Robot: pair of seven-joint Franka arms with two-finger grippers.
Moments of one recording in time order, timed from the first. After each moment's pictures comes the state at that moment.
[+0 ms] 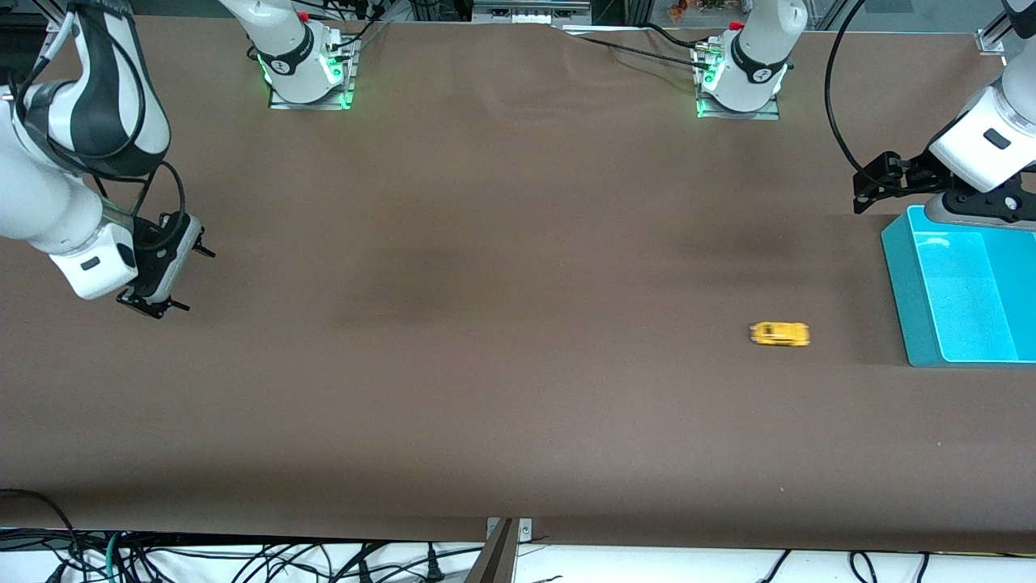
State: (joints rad) left arm -0.02 0.00 -0.06 -1.62 0.04 1.61 0.03; right arm -0.13 0.14 0.15 -1.87 0.06 2.05 -1.24
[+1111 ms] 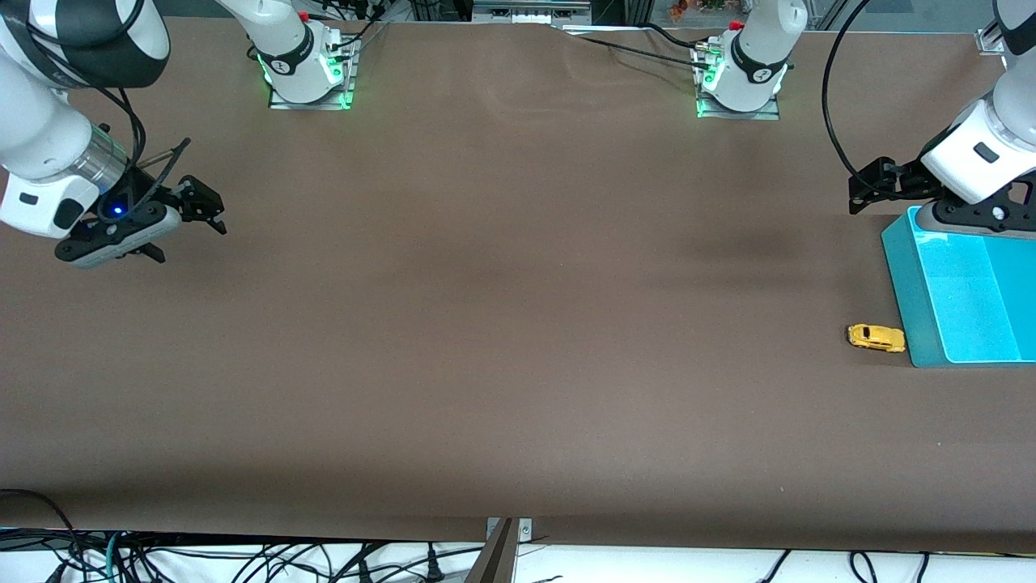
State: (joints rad) left arm -0.01 0.03 -0.06 -1.62 0.04 1.57 0.03; right arm 0.07 -0.03 0.02 -1.87 0.06 1.92 -0.35
